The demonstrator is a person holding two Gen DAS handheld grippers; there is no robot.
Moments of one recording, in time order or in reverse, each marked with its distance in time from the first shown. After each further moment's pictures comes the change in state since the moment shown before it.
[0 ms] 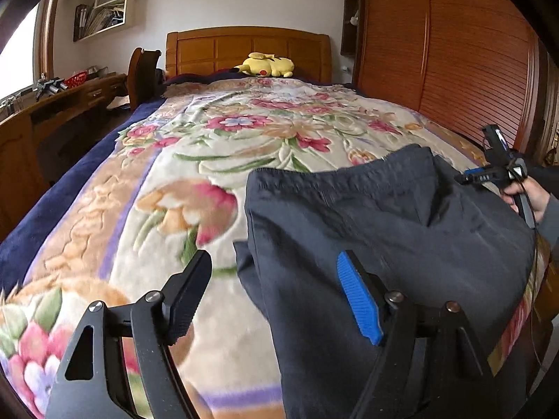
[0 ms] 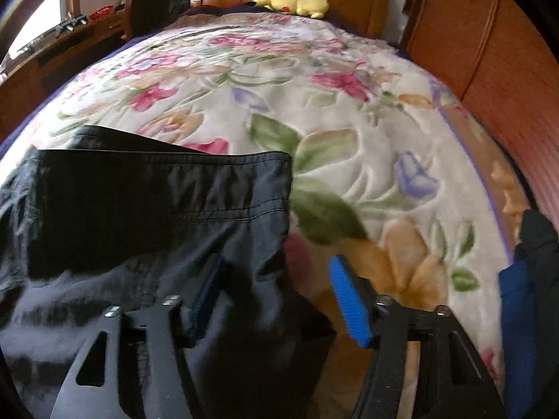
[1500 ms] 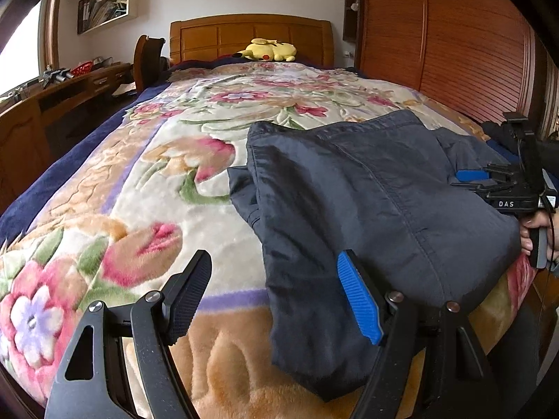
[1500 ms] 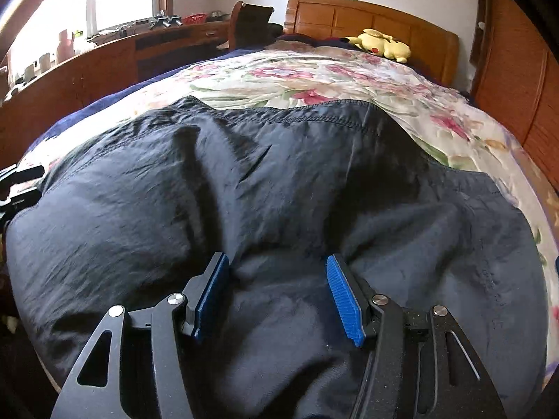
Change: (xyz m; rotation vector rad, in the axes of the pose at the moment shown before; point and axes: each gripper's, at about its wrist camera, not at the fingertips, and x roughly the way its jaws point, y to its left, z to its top) left arm -0.021 -0.017 -0.062 0.001 0.044 0.030; right arm -0.045 0.126 -0.112 -0.171 -0.175 0.201
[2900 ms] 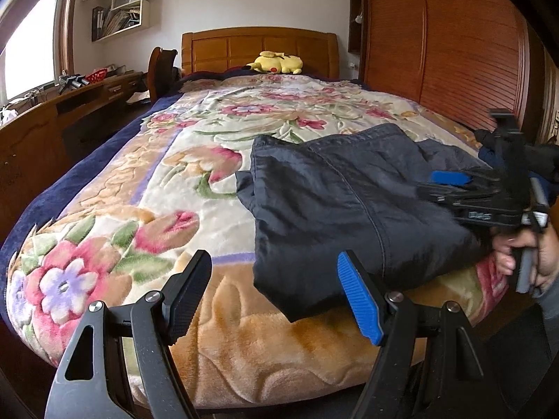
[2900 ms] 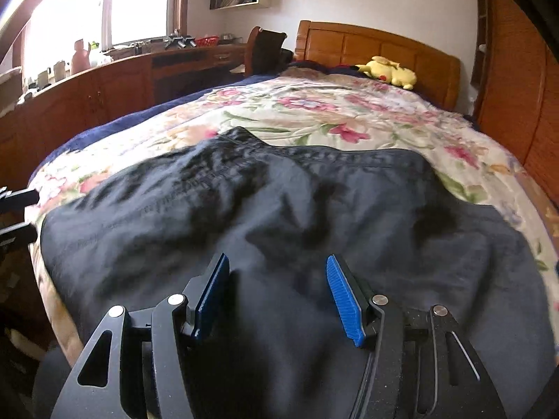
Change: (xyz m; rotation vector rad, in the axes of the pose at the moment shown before) left arm -0.058 -0.017 -0.016 -0.014 -0.040 0.038; right arm -0.025 0.102 0.009 -0.016 -0.114 -0.014
